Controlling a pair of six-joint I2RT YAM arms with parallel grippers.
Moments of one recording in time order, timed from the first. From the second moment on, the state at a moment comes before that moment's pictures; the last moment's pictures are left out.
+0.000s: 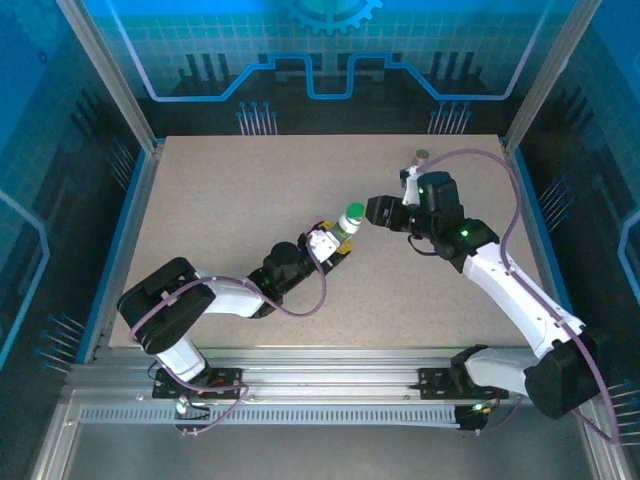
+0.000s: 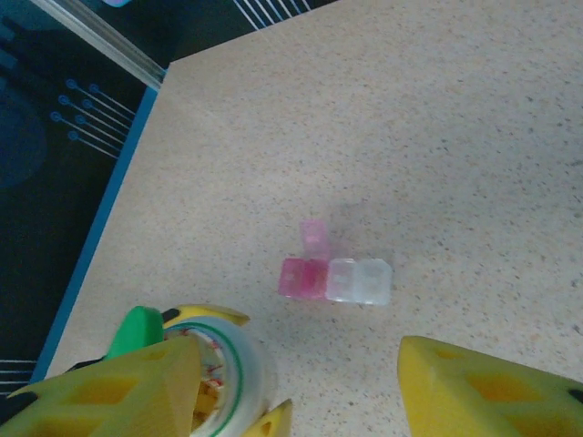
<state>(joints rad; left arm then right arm) -0.77 1.65 0.57 1.00 -0.06 0.27 0.42 1.21 1.05 -0.40 -0.23 0.55</state>
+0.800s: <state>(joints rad) -0.77 1.65 0.58 0.93 -0.06 0.26 0.59 1.38 1.29 -0.58 -0.10 0.37</state>
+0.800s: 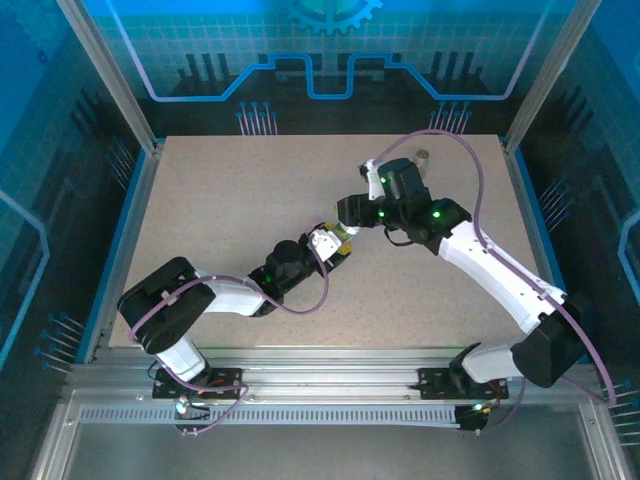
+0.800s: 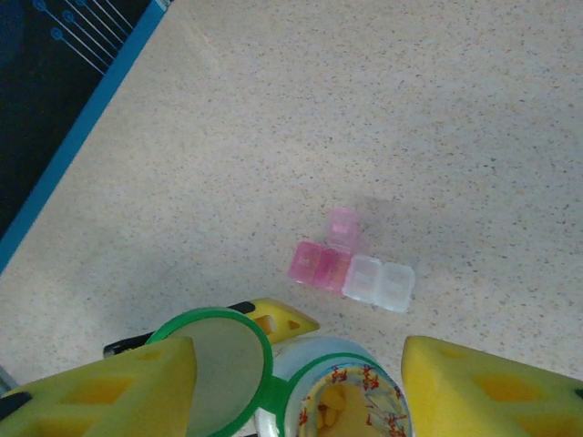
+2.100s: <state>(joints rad) -0.72 1.19 0.39 0.55 -0.11 0.13 0.42 1.13 1.00 -0.36 -0.13 0.27</state>
